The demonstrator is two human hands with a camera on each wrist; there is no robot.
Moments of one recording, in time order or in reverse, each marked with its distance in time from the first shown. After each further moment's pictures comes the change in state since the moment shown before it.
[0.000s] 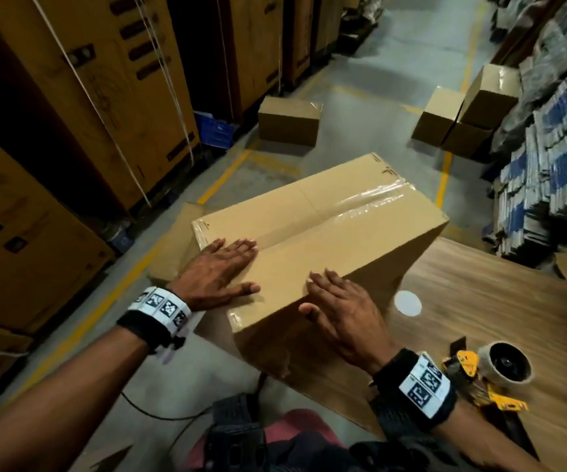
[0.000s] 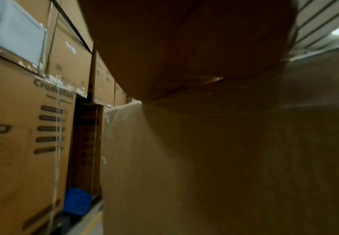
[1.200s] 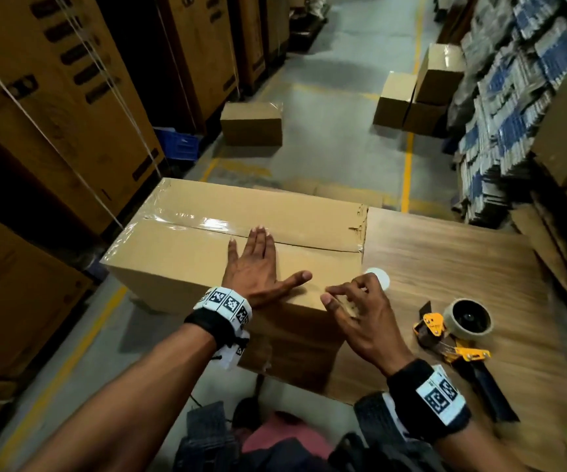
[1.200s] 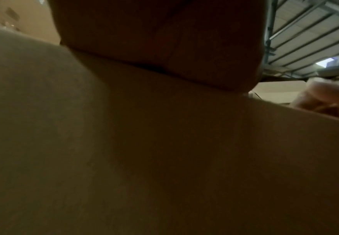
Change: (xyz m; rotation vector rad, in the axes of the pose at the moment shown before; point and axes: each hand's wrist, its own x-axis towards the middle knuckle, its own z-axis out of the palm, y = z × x) left_hand 0.081 0.144 0.001 -0.026 -0.081 -0.272; right_hand -0.075 0.058 0.009 0.425 0.435 0.270
